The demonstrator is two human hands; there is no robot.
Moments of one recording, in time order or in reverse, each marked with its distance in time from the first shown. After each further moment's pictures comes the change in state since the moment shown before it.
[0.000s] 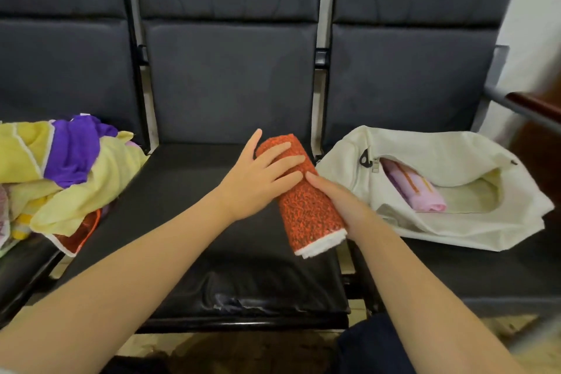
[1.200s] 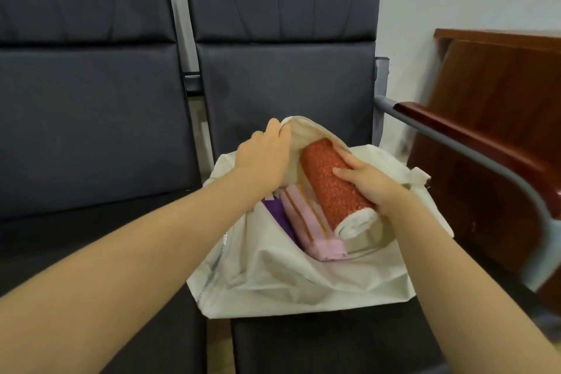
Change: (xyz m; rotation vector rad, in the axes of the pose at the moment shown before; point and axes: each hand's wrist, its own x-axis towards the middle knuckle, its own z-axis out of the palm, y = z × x) left_hand 0.293 0.052 0.118 -0.129 -0.410 -0.563; right_hand -0.035 -0.131 -0.273 -0.678 0.572 -0.203
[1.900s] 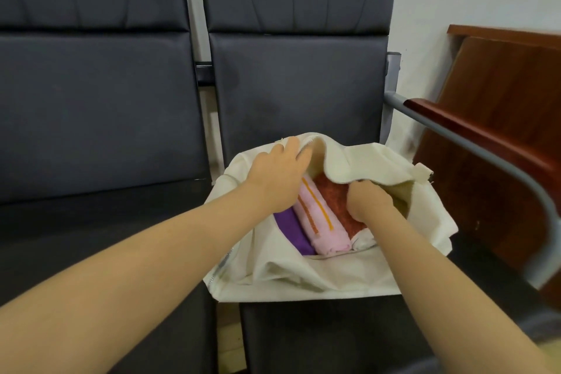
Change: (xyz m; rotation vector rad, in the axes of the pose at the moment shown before) left_hand -0.029 -0.003 0.027 0.096 0.048 0.230; right_hand 0.017 0.037 0.033 -1.056 0.134 0.266
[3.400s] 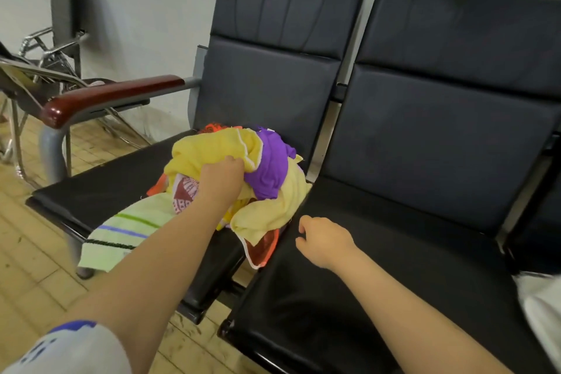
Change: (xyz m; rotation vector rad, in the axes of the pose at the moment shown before) left_hand -0.488 -0.437 -0.069 0.218 -0.334 -1.063; right_hand -0.303 -0.553 0.061 -0.047 -0.116 -1.027
